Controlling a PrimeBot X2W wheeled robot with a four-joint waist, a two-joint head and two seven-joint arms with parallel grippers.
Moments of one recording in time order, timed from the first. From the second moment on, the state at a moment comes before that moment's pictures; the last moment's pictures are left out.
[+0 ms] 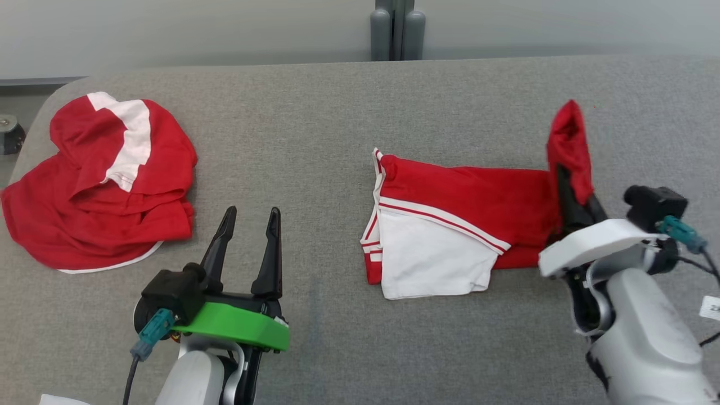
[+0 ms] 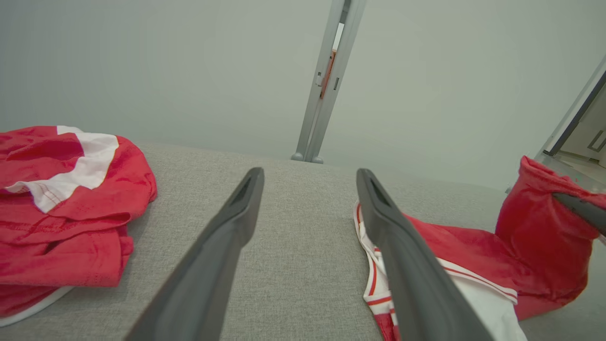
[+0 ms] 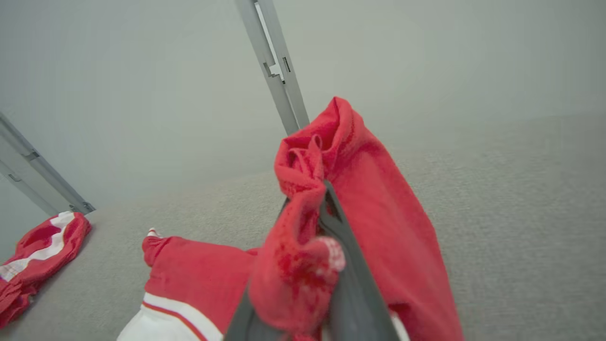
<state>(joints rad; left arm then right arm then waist) -0.19 0.05 -0.25 0.21 -0.39 -0.09 -0.26 -0.42 -0.17 0.10 0.53 0.46 0.13 -0.26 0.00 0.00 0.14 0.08</state>
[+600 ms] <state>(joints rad) -0.15 0.05 -0.26 0.20 -0.40 -0.08 -0.26 -0.44 -0.06 0.34 0.68 0.54 0.13 -0.26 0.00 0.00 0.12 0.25</state>
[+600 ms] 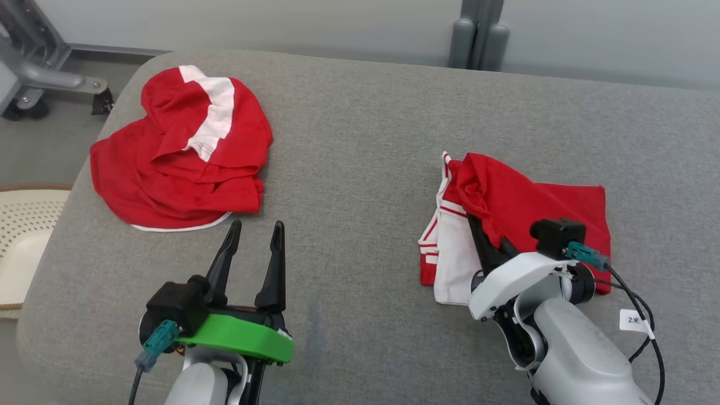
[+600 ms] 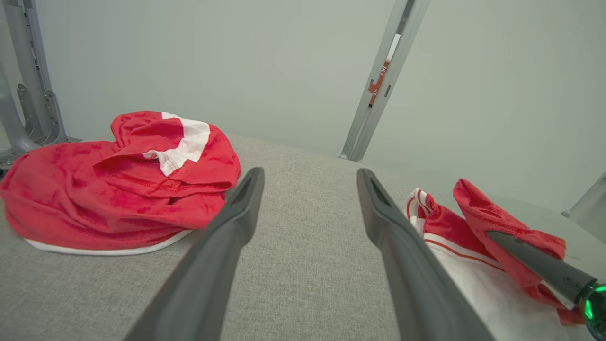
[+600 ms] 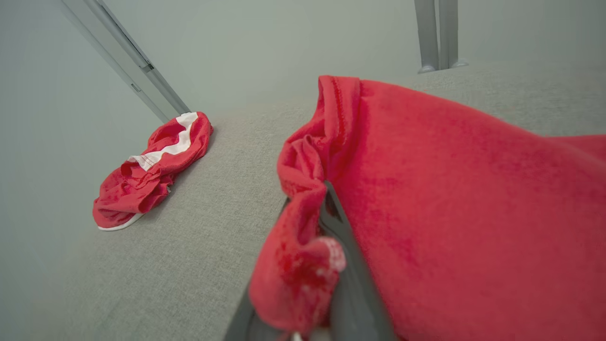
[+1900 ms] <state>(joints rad) -0.17 0.05 -0.22 0.12 -0.37 -0.03 -0.26 -0.30 -0.25 0.16 0.23 0.28 0.13 -0.26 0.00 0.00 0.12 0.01</state>
